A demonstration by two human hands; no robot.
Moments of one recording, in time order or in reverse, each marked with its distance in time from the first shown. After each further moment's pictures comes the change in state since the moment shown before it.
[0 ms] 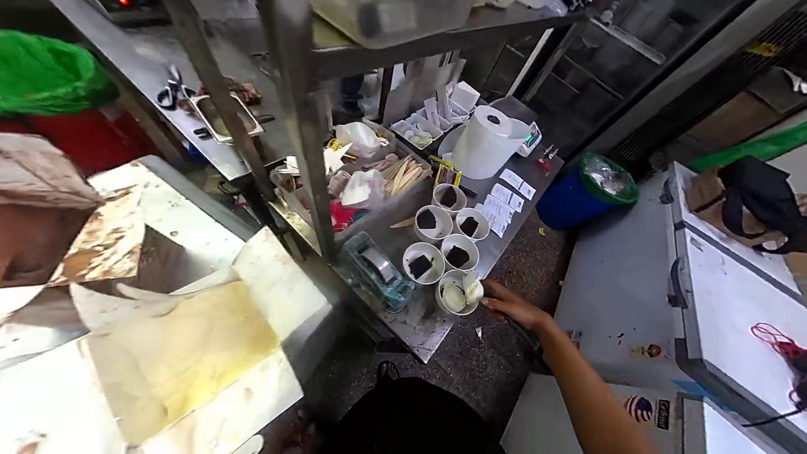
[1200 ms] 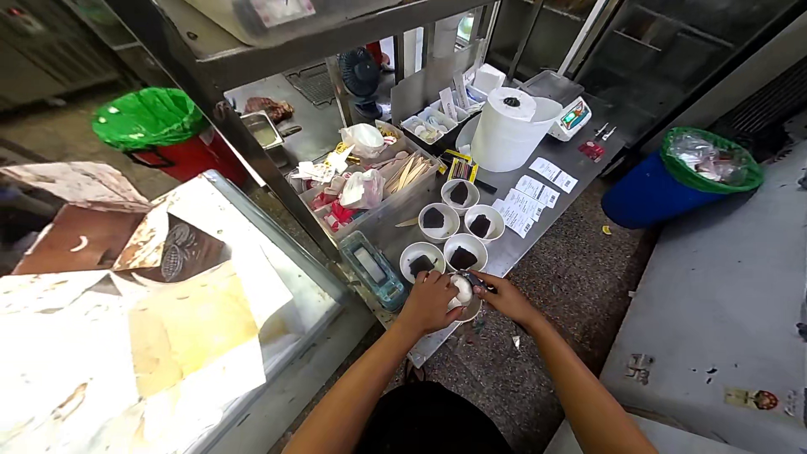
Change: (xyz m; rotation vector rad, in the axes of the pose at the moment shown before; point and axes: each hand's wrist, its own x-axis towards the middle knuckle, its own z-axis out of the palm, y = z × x) left_hand 0.174 0.210 0.228 0.516 -0.718 0.737; right_hand 0.063 0.032 -0.024 -0.192 0.124 -0.279
